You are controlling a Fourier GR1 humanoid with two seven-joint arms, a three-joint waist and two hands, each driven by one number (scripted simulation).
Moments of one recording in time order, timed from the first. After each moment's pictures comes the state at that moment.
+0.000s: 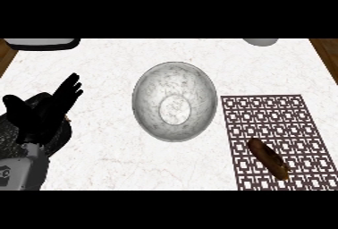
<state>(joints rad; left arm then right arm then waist) -0.19 0.26 0.10 -1.51 0.13 -0.17 0.27 -0.40 -0.93 -0.13 -1.61 0.49 0.64 -0.40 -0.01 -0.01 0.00</state>
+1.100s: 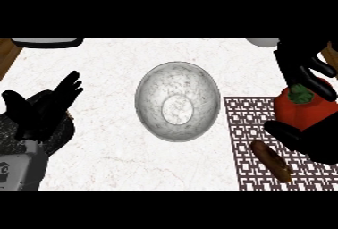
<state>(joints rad) -0.22 0.27 0.12 -1.49 0.13 -0.20 0.29 -0.83 -0.52 0.03 -1.90 0.00 0.73 0.56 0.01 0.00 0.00</state>
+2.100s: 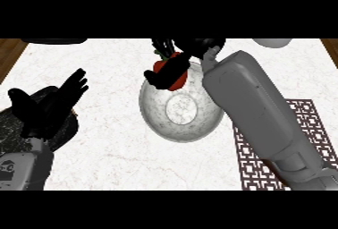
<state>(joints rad) -0.23 0.24 0.10 -1.51 0.11 -0.20 0.30 -1.11 -0.12 0.25 -1.12 0.45 0.36 0.30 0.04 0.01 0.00</state>
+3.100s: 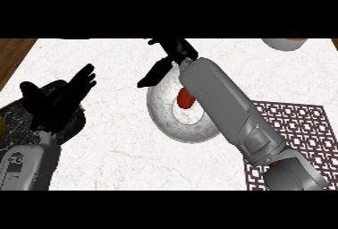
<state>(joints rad) -0.29 0.22 0.08 -1.49 0.10 -0.21 0.31 -1.25 0.00 0.27 -0.52 0.10 0.00 0.02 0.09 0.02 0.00</state>
